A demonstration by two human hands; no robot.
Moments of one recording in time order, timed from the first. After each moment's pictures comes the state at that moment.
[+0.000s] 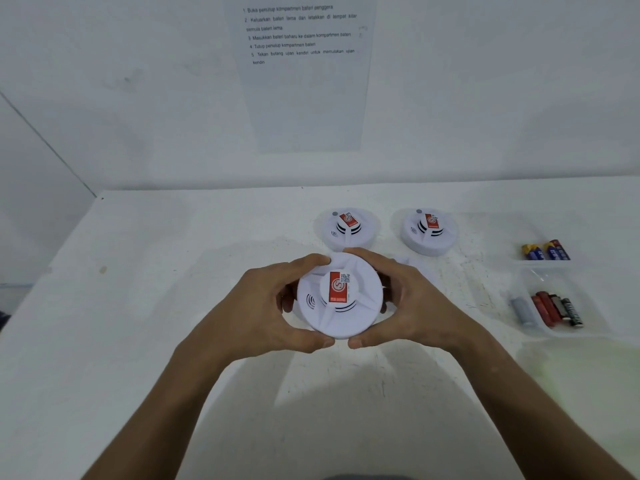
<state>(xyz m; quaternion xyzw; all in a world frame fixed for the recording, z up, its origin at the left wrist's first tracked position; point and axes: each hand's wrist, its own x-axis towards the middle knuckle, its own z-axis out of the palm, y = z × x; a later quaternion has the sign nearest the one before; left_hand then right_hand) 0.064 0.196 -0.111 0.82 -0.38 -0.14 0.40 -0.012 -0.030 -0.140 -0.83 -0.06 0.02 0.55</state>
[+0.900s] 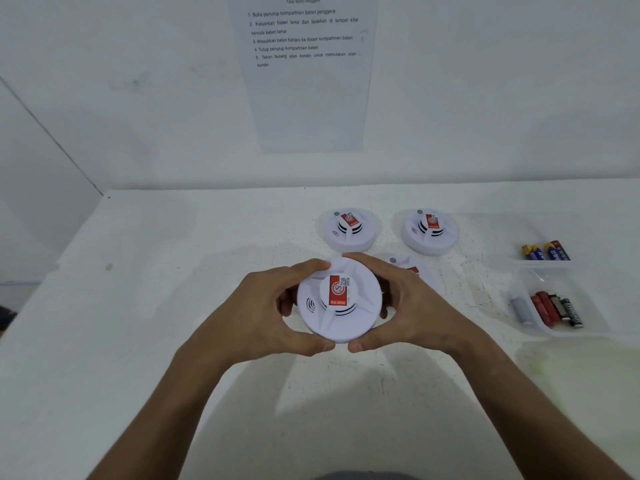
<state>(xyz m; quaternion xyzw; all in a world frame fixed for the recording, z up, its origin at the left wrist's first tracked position) 0.056 0.201 -0.118 0.83 -0.37 -0.14 0.40 -0.019 -0.027 -0.142 -0.82 -0.09 0.04 0.57</state>
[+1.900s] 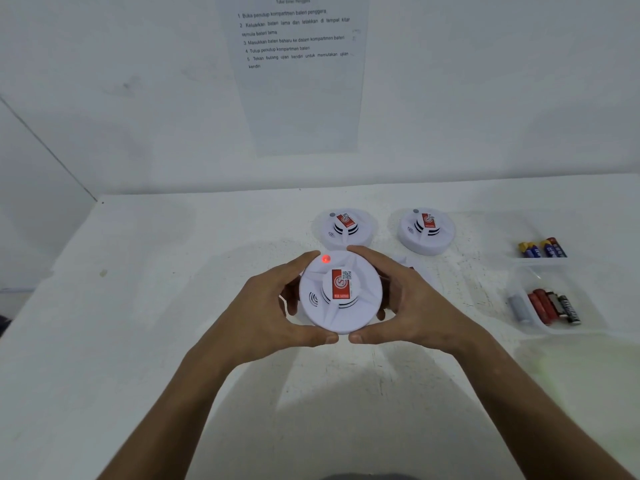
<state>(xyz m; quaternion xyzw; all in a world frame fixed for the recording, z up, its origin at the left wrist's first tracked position) 0.057 0.189 -0.119 0.82 -0.34 -0.15 0.43 -0.017 -0.035 -0.151 -0.79 -0.06 0.04 0.61</state>
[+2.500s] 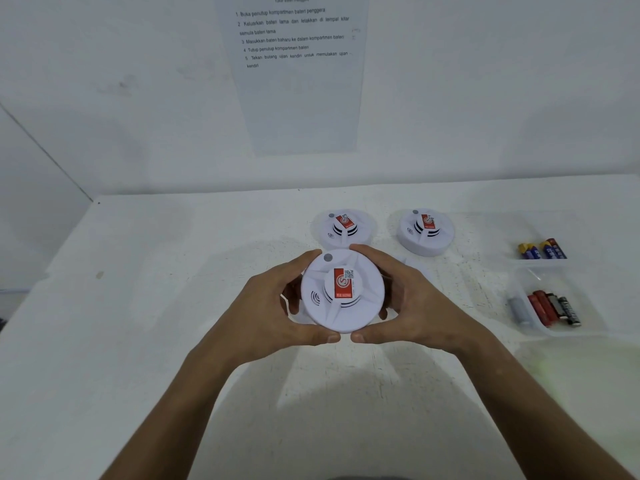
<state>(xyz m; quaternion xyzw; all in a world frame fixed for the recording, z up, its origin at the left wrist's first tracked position) 0.059 0.183 -0.118 0.82 -0.34 -0.15 0.44 -0.014 -0.039 -0.152 -0.79 -0.05 0.03 0.61</state>
